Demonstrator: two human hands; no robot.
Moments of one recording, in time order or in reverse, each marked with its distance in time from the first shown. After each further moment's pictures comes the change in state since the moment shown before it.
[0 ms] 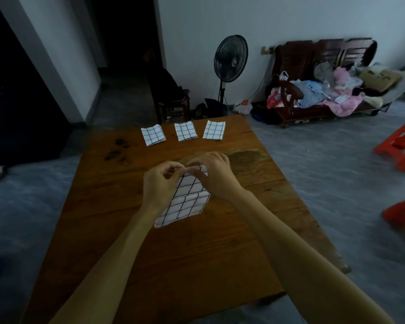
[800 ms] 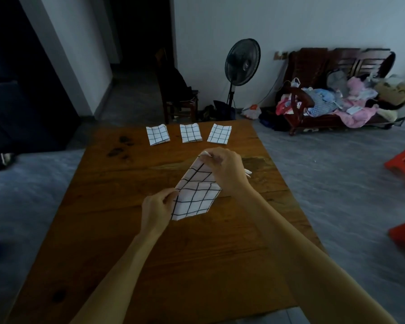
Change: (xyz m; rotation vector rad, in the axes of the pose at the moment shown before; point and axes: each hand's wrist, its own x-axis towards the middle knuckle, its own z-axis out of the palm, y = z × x) left_hand -0.032 -0.050 0.034 0.181 -0.022 -0.205; right_hand 0.021 0.020 -0.022 0.325 0.164 0.060
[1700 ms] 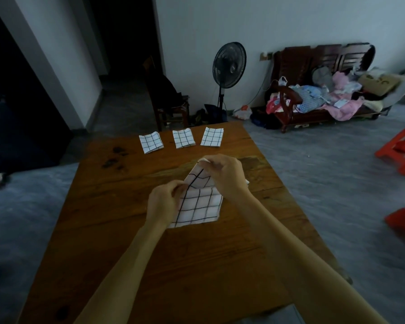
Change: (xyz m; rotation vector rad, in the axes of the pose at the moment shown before) left_hand 0.022 0.036 -0.007 0.053 -0.055 0.196; right_hand -0.018 0.000 -0.005 0.100 0.130 0.046
